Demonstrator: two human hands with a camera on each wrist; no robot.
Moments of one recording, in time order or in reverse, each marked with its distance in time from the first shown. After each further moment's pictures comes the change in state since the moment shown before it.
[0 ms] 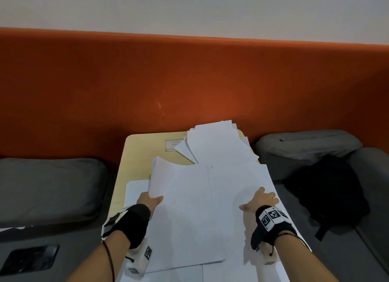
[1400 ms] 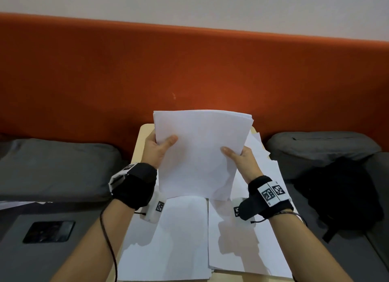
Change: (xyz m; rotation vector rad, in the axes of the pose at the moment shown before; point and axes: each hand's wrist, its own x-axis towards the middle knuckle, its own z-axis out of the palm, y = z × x) left_hand -0.081 0.110 -0.041 -0.505 -0.007 0.736; right_hand -0.083 -0.068 -0.070 1.301 -0.228 -0.850
